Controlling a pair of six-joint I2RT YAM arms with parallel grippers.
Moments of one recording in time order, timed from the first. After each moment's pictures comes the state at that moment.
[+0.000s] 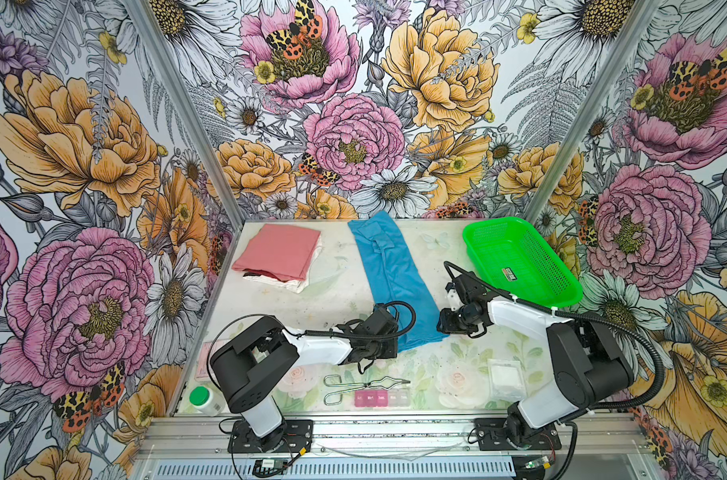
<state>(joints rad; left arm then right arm) -0.94 1.66 0.75 -0.10 0.04 -0.85 0.33 1.57 0.82 -0.53 -0.26 0.30</state>
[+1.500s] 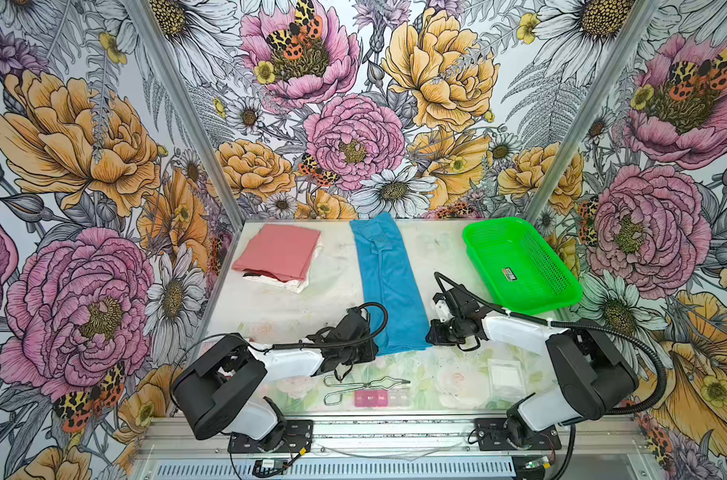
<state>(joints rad) -0.82 1.46 0.52 0.00 0.12 -0.88 0.46 1.52 0.70 -0.38 -0.36 0.42</state>
